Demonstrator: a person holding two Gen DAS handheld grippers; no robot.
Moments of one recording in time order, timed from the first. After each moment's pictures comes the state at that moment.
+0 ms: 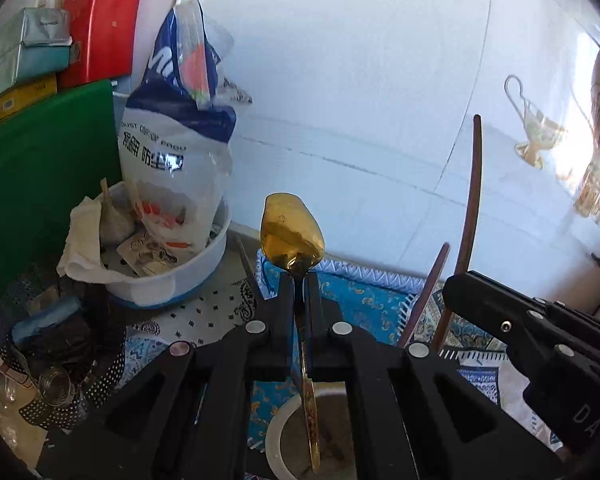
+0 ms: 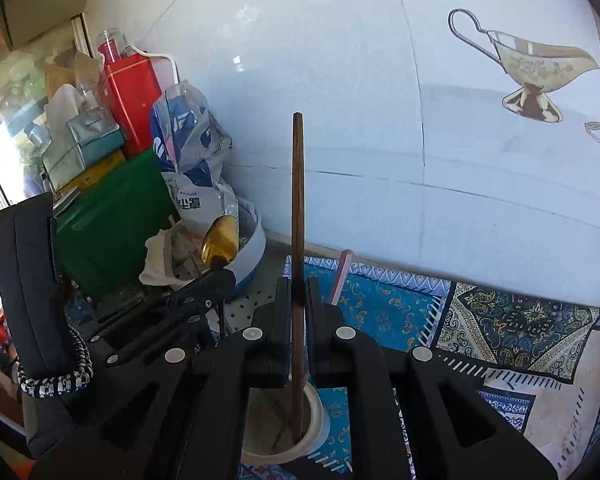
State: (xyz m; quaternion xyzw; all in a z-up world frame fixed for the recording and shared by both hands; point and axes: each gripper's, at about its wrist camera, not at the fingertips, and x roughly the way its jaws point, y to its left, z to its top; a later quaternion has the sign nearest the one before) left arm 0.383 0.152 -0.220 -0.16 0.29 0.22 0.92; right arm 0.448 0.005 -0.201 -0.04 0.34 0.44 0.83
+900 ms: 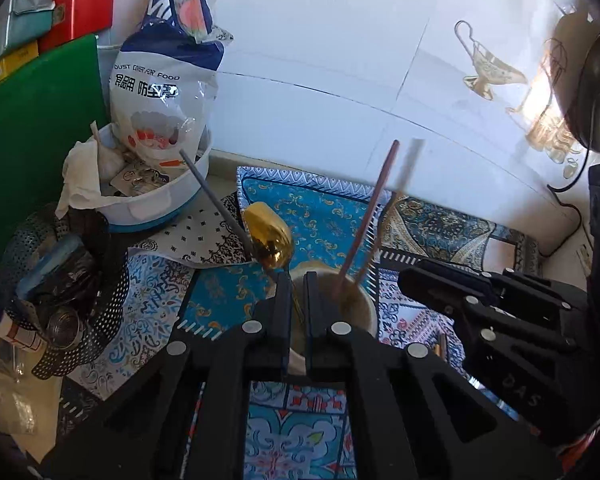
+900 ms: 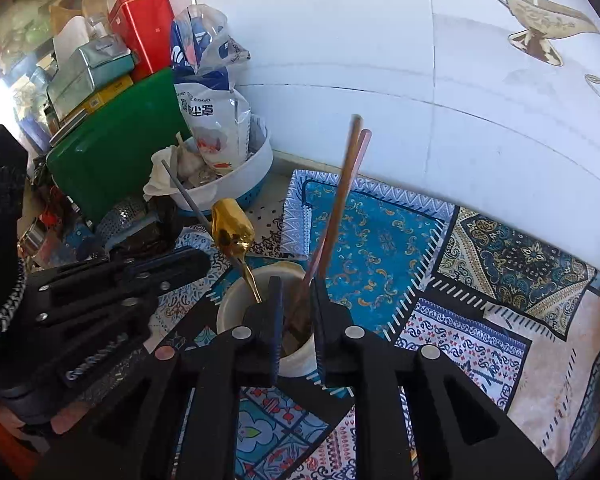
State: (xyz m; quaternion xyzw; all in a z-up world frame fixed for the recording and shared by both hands) left arm 0.331 0.130 -0.208 -0.18 0.39 0.14 0.89; right arm 0.412 -0.012 -0.219 -0.11 0.41 0.44 0.79
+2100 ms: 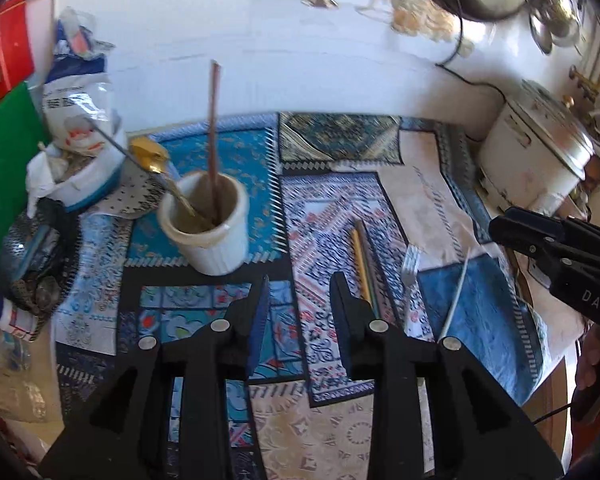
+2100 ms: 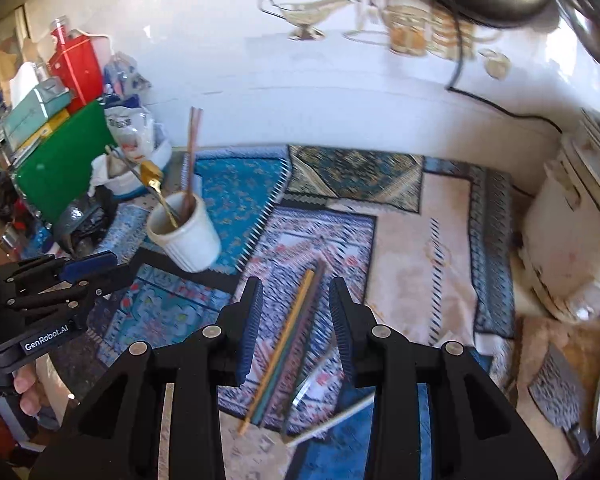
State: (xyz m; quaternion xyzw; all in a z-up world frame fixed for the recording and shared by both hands) left arm 0.282 0.000 -0.207 -0.07 0.46 0.01 0.88; right arm 0.341 -0.191 -0.197 -0.07 0.43 0.25 0.87
